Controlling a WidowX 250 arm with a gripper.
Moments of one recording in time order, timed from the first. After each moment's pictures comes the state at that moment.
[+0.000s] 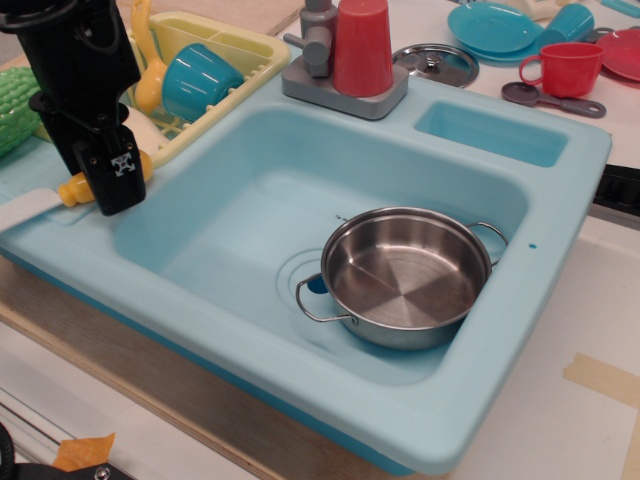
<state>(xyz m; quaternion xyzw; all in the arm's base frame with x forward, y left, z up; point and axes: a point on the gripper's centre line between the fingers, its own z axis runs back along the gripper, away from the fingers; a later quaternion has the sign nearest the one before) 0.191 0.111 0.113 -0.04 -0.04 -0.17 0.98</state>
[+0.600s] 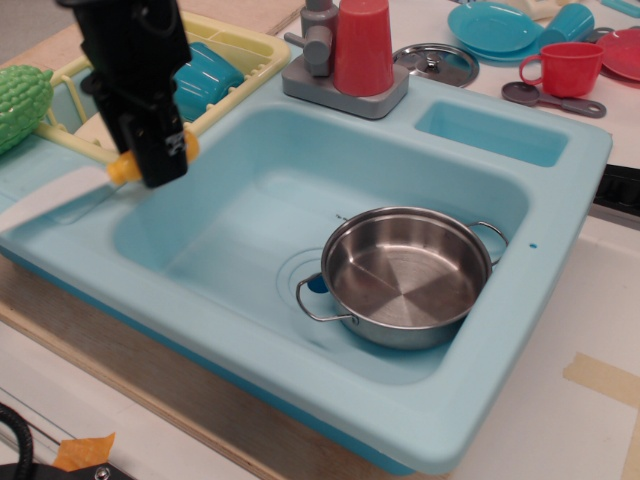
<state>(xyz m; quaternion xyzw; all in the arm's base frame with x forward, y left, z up) 0.218 0.086 0.129 -0.02 -0.03 -0.18 0.98</state>
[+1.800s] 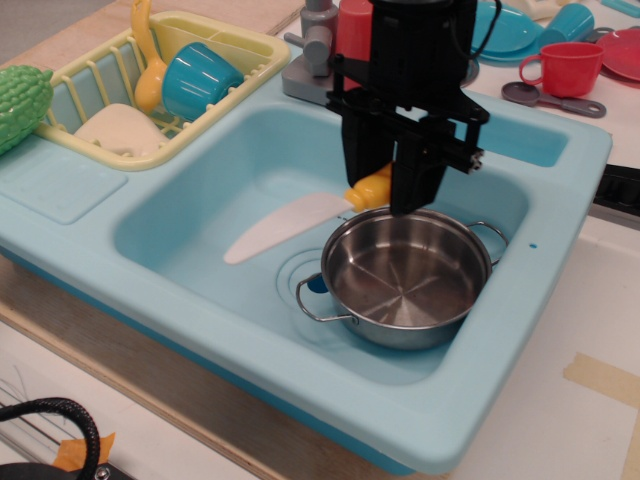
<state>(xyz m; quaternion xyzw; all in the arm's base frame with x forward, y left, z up) 0.263 -0.048 0.121 -0.04 0.04 -0.14 0.99</state>
